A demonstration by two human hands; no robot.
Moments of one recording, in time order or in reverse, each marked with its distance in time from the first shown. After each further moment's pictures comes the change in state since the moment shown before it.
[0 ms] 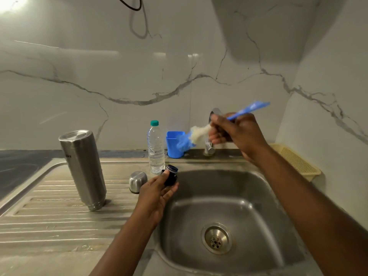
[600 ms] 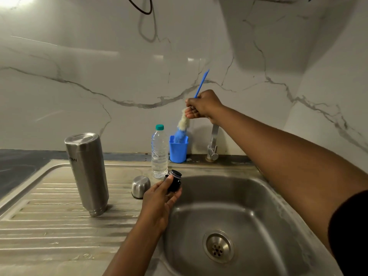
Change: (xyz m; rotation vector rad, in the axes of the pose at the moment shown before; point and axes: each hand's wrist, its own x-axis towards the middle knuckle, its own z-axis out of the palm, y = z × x) left_hand 0.002 0.004 -0.004 -0.038 0.019 -0.038; right_hand 0.153 0.000 0.082 -0.258 -0.024 0.202
